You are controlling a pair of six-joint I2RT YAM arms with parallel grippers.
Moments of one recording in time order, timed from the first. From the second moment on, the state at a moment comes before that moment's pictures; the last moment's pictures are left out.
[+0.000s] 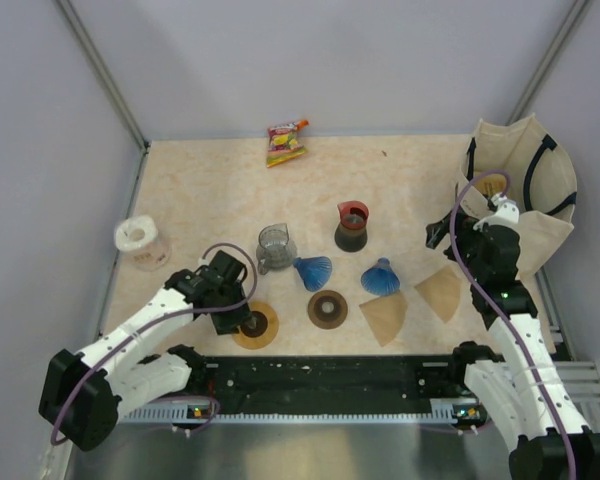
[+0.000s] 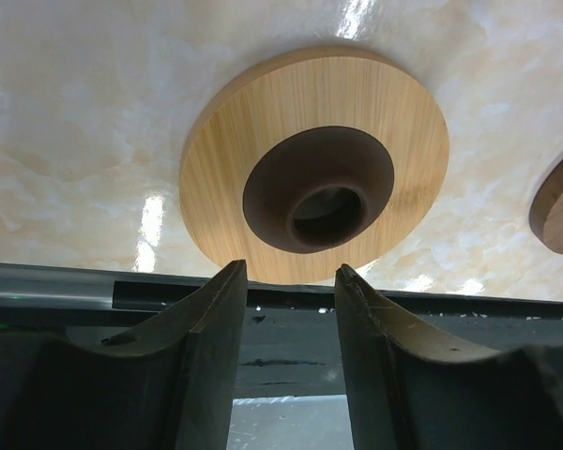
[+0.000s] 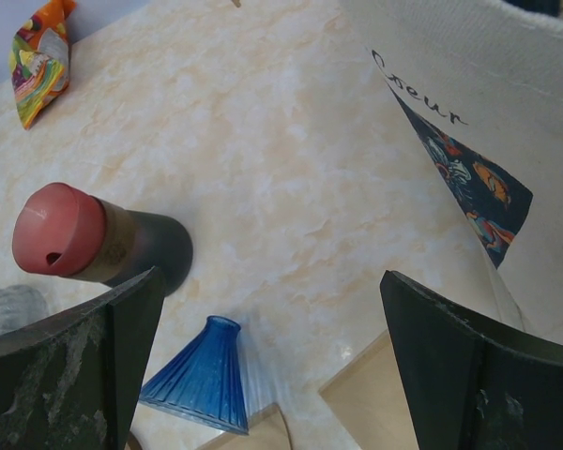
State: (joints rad) left arm -0.54 0.98 0.61 -0.91 0.03 -0.93; right arm 0.05 0.70 0.56 -0.21 0.02 0.43
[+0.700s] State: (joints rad) left arm -0.59 1.13 0.61 -0.81 -0.05 -0.97; right arm 0.05 0.70 0.55 -0.21 0.03 0.43
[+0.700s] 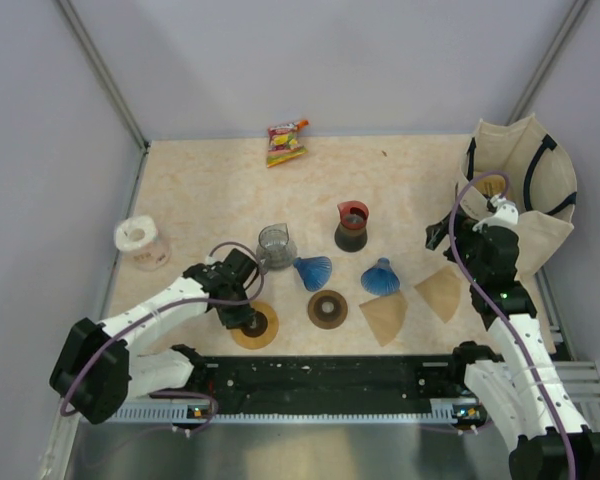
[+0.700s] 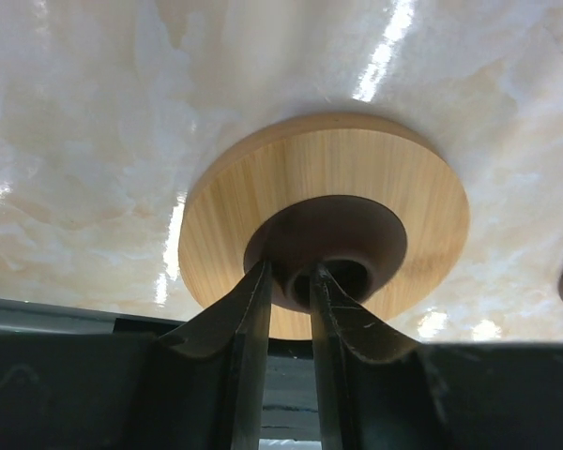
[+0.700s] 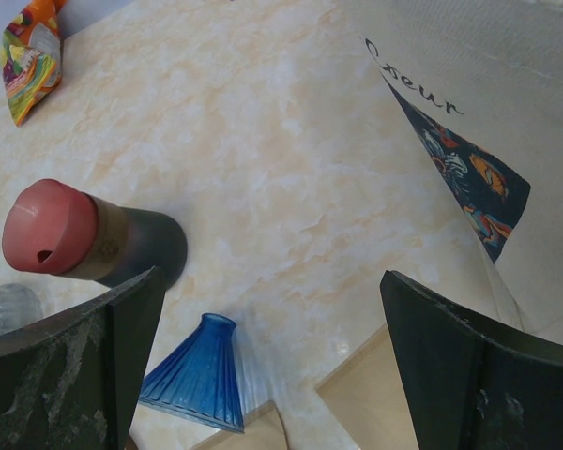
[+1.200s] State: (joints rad) left arm -0.61 1.13 0.62 -0.82 -0.11 -0.96; right arm 0.05 0.70 0.55 -0.21 0.03 0.43
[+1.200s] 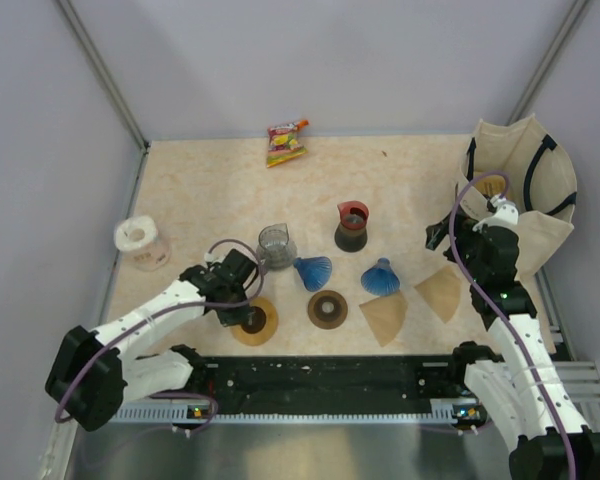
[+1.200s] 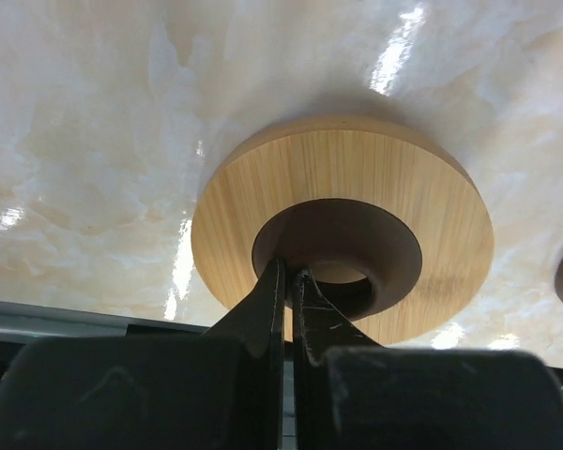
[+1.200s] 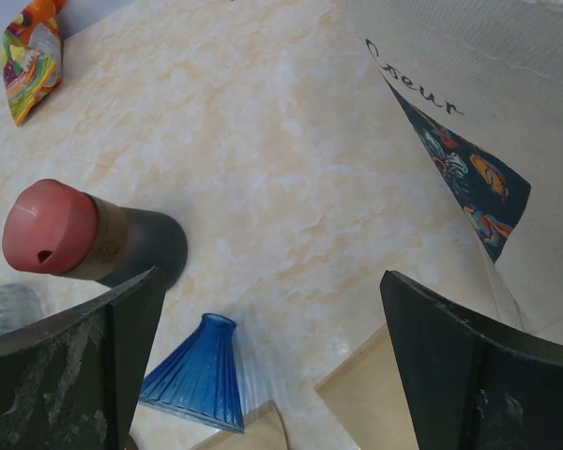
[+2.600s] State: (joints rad) left arm -0.61 1.06 0.78 0.43 0.84 -0.78; right arm 0.20 0.90 0.46 0.73 -1.10 0.79
